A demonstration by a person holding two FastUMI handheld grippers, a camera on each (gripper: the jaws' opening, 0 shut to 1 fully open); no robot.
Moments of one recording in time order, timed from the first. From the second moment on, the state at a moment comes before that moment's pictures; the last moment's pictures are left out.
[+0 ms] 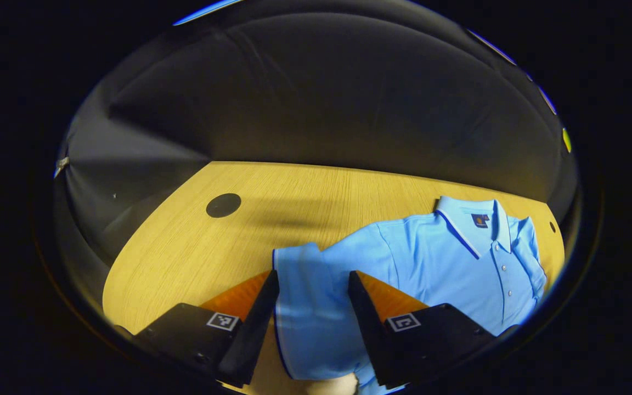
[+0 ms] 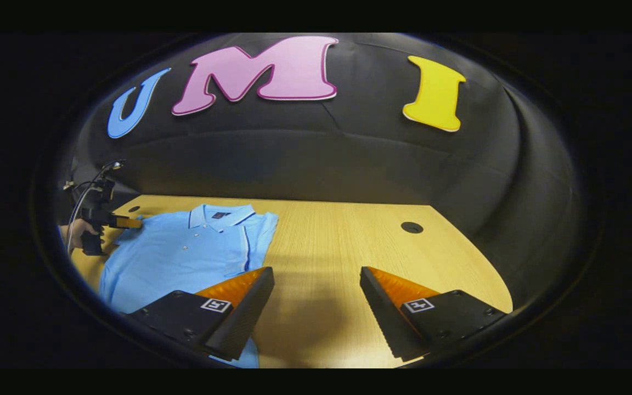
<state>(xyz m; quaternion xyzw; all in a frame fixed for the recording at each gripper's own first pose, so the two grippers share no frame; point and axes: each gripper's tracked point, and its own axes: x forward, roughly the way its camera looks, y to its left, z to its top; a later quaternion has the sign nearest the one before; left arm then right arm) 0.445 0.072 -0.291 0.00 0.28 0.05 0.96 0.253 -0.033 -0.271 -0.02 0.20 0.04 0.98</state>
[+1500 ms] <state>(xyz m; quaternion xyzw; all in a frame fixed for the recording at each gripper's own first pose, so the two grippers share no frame) 0.288 -0.059 -0.180 0.06 0.14 -0.07 0.99 0.128 -0.033 -0.273 -0.01 0.21 0.04 0.98</state>
